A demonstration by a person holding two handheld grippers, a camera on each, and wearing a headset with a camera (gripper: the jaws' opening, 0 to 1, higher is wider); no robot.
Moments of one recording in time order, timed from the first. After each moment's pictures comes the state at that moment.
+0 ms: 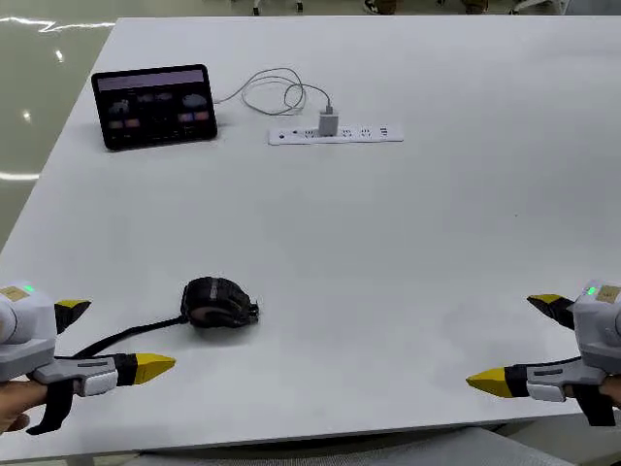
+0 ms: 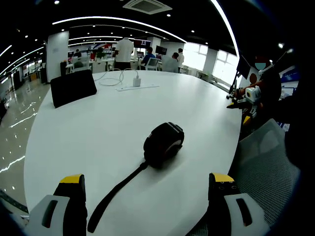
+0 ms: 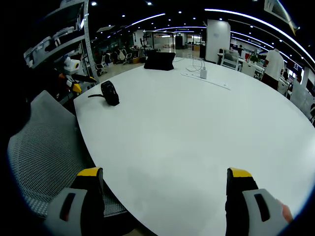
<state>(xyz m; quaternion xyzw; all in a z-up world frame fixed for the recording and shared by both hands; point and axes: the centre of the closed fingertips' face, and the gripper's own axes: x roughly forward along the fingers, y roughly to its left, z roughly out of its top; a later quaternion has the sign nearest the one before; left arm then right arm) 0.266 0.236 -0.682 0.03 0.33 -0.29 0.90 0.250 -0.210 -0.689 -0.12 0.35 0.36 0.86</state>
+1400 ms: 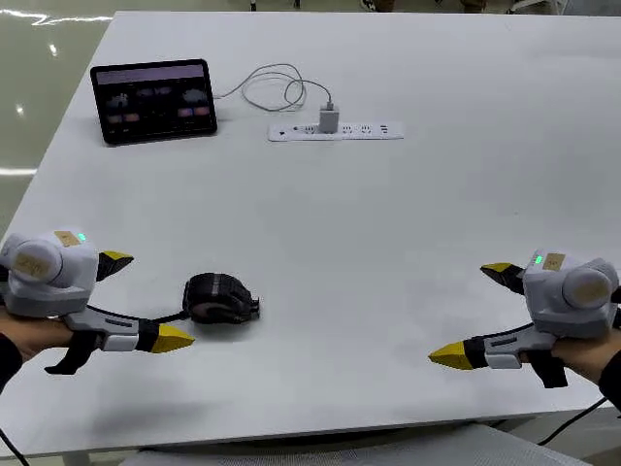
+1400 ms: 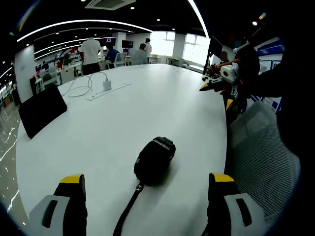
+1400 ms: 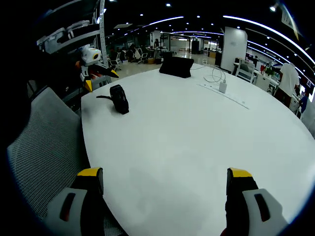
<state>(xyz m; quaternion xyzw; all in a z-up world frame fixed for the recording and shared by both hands) 0.302 0.199 -0.672 0.11 0.33 -0.41 0.84 0.282 -0.153 -0.679 -0.16 0.32 0.42 0.84</state>
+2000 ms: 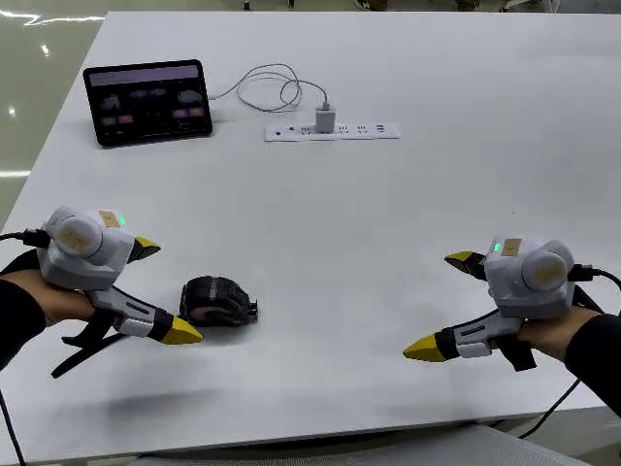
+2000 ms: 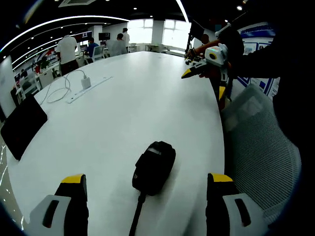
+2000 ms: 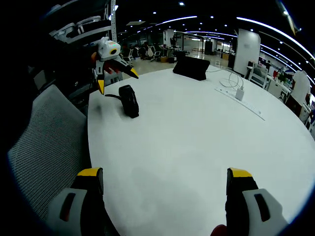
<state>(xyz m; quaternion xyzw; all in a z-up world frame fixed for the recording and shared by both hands) 0.317 0.170 -0.684 0.18 0.35 -0.48 0.78 0.291 -0.110 -0.684 -0.17 0.32 0.47 0.81</state>
